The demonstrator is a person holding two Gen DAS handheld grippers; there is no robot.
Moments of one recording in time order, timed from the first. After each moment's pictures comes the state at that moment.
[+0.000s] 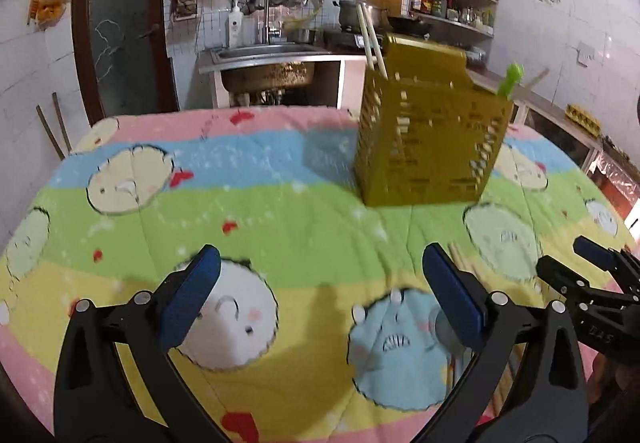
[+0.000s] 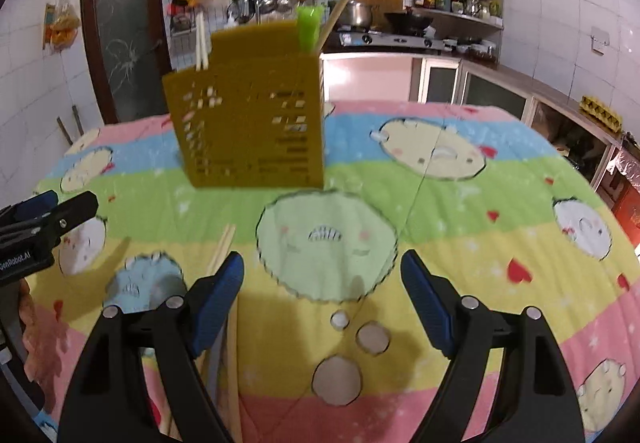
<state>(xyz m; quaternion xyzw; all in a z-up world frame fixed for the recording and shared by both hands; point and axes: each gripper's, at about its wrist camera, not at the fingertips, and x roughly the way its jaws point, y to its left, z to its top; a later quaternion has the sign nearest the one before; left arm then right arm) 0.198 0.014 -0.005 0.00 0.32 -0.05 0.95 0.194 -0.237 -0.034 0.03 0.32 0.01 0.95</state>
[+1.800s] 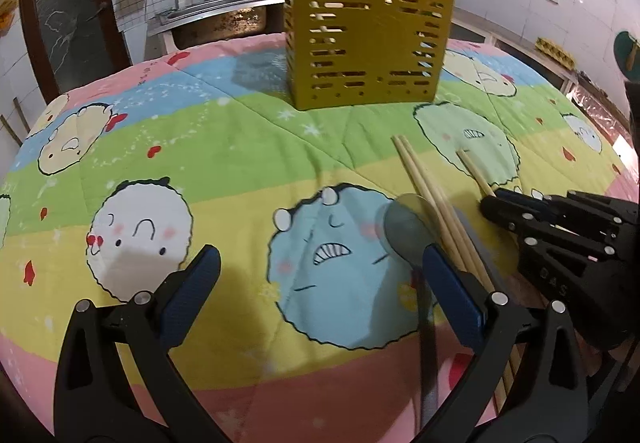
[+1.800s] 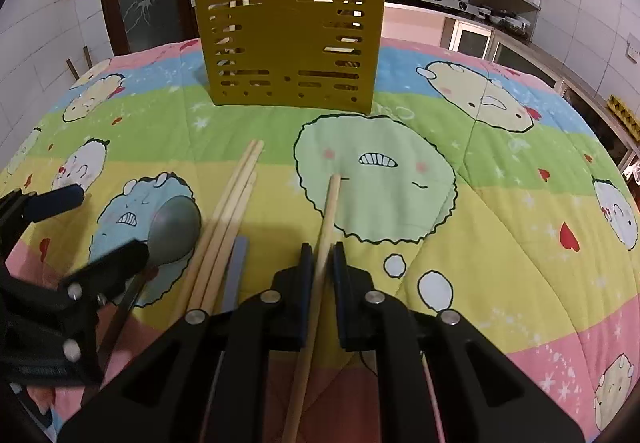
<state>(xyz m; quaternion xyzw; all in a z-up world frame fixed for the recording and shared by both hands) 0.183 -0.031 -0.049 0.05 0.41 -0.11 0.90 0.202 -0.203 -0.067 -0.02 0.41 0.04 0.91</state>
